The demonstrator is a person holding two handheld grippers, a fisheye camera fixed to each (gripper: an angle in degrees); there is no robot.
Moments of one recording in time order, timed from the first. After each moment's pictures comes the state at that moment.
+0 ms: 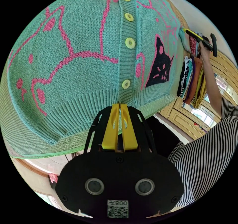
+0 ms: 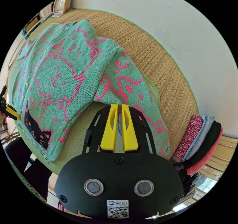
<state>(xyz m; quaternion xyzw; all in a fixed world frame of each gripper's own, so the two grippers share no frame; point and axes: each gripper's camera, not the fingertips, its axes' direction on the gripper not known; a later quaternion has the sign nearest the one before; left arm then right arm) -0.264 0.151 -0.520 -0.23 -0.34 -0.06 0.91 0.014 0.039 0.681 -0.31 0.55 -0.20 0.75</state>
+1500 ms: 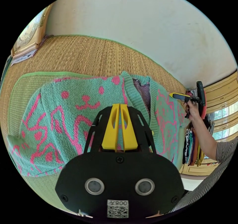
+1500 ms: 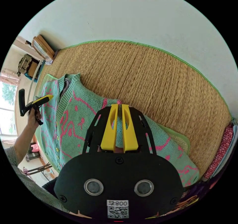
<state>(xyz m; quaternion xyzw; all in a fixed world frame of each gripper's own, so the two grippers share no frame) -0.144 -0.011 -0.675 0.13 -0.39 0.10 0.90 0.031 -0.102 0.745 -0.20 0.44 -0.09 0.87</state>
